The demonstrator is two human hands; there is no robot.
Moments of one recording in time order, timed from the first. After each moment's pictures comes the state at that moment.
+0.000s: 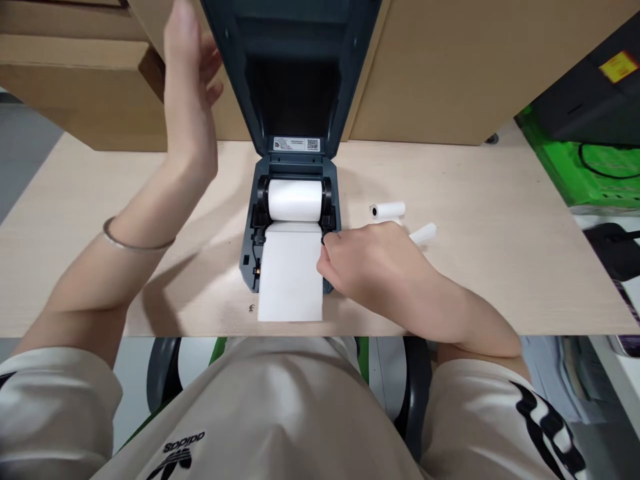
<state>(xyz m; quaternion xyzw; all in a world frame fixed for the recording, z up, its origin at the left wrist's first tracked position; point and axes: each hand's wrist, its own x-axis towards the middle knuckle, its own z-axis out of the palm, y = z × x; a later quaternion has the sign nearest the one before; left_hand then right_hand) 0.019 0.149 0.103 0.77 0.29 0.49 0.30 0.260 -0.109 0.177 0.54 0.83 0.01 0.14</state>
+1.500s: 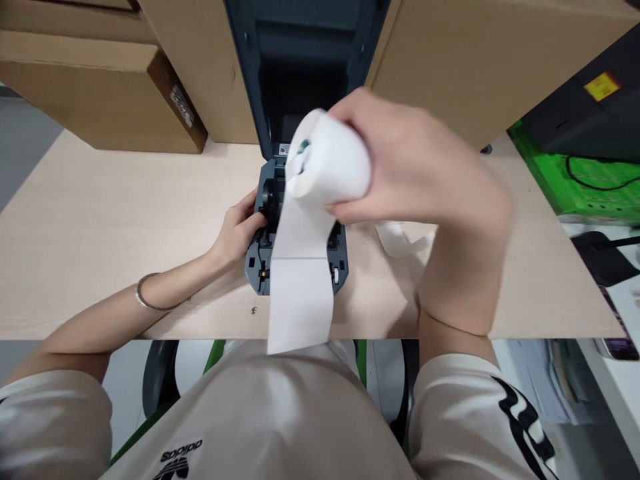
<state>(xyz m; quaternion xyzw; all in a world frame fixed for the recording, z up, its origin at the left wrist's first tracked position) 0.016 -0.014 0.044 0.59 0.45 0.44 0.51 0.303 -0.034 0.212 0.55 0.83 -0.02 -0.12</state>
